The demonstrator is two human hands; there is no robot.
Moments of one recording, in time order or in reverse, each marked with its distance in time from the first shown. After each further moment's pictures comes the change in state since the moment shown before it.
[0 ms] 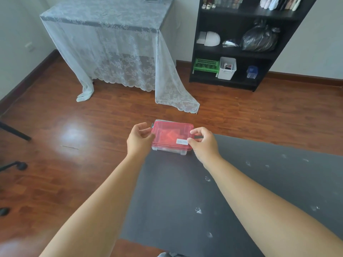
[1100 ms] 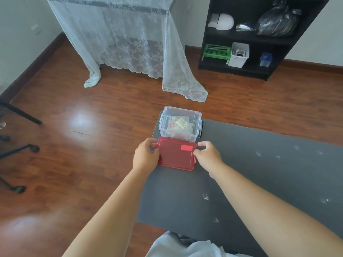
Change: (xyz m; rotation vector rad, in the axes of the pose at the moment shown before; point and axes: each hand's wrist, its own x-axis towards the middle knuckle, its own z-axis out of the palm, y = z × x) left_hand -0.037 -0.076 -0.016 0.423 -0.080 0.026; right_hand -0.038 0.043 0.020 -0.133 -0.183 0.369
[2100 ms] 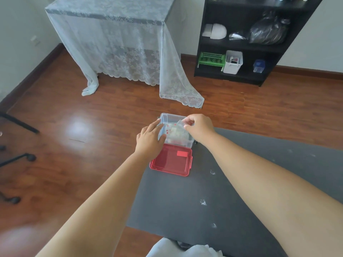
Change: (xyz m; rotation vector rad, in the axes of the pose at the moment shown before) left_hand 0.042 0.049 -0.006 0.452 -0.044 0.359; right_hand 0.040 -0.088 -0.025 -0.325 0.042 -0.502
